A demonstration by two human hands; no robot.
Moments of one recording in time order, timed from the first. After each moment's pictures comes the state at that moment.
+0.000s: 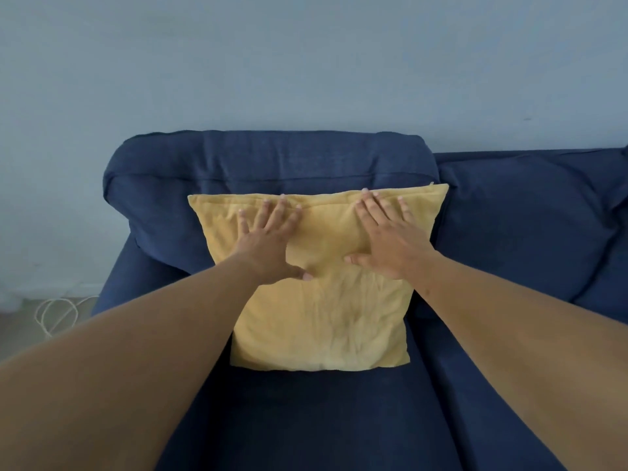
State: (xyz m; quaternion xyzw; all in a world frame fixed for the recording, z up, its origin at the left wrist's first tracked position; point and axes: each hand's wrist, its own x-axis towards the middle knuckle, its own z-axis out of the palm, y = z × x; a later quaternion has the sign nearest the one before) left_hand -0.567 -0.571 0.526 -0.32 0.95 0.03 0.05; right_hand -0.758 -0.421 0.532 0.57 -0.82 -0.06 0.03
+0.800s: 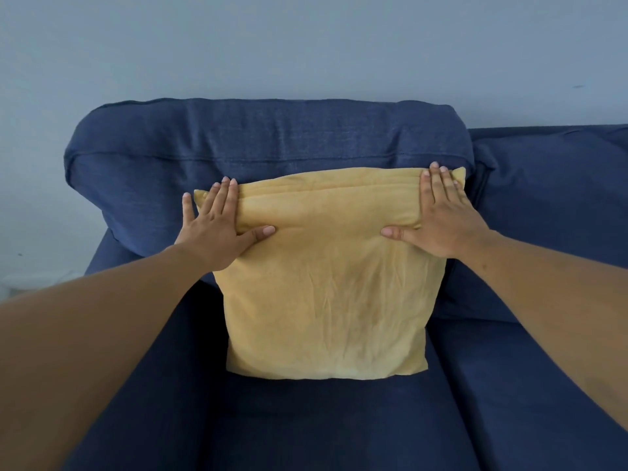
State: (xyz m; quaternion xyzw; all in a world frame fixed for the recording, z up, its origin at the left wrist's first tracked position) left_hand -0.542 -0.665 0.470 -0.41 0.91 0.05 0.00; right_hand -0.838 -0.436 0.492 0.46 -0.88 -0.05 -0.04
